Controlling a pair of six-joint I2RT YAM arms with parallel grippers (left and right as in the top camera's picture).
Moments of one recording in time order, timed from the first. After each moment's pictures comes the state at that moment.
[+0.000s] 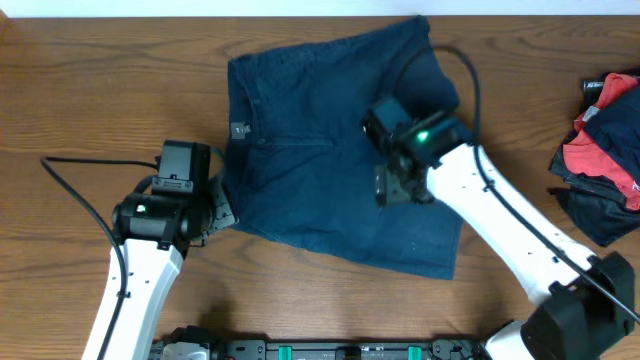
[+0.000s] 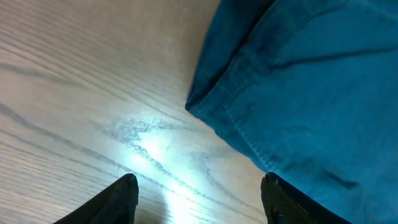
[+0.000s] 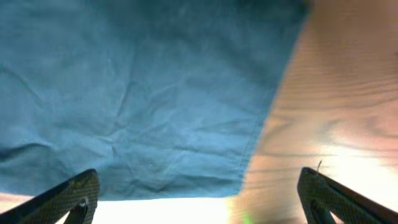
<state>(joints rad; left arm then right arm) -0.13 1.14 0.96 -1.07 -0.07 -0.50 0.58 1.67 1.36 -1.25 0.22 0.59</state>
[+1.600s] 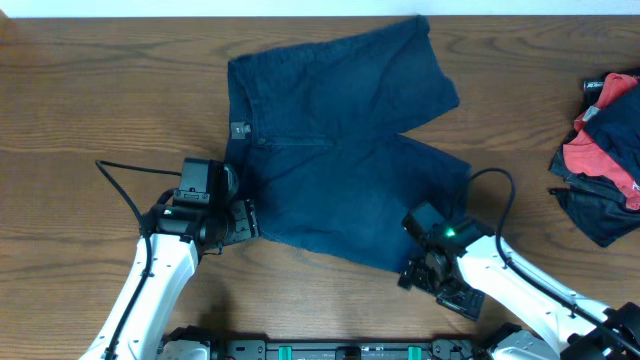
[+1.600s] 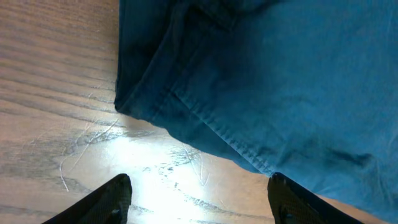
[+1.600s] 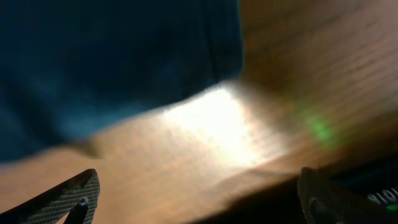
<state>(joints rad) -0.13 1.21 0.72 -0.79 0.13 -0.36 0.57 1.36 0.62 -1.00 -0.07 1.07</state>
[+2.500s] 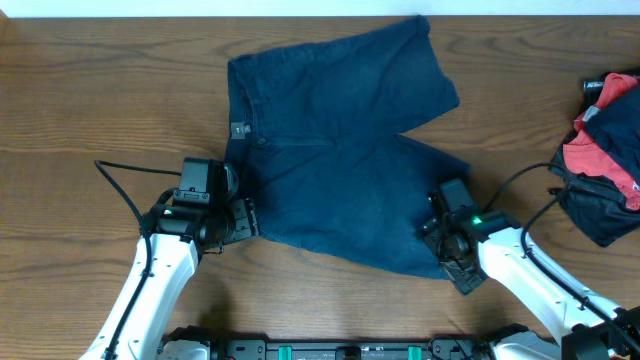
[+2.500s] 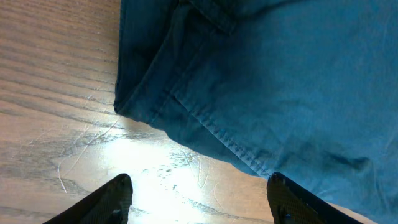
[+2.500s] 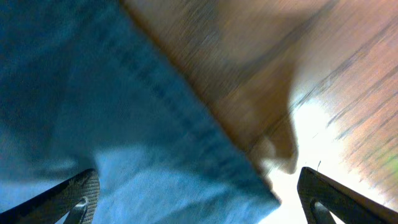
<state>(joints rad) -0.13 1.21 0.72 -0.78 0.13 -0.37 0.35 1.36 0.59 -0.74 0.03 1.33</state>
